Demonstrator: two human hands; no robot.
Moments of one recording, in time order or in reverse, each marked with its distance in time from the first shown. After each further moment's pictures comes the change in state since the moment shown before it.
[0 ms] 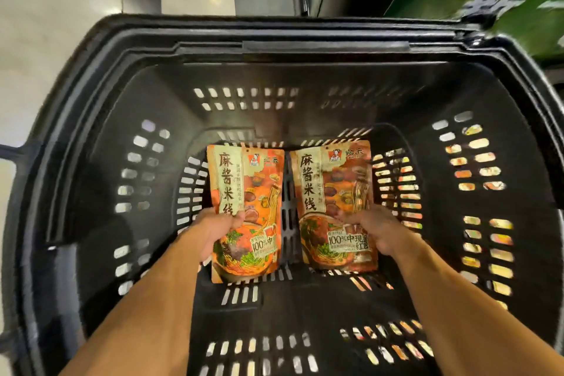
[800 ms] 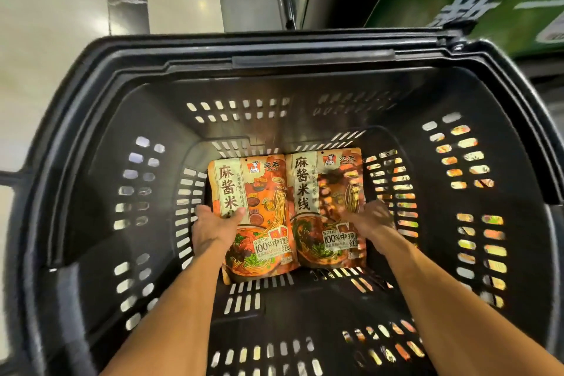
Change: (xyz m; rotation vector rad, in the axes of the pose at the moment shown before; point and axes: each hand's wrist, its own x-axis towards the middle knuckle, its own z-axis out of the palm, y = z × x) left_hand -0.018 0.015 0.023 0.270 0.358 0.164; right_hand -0.010 -0.009 0.009 -0.293 0.161 0.000
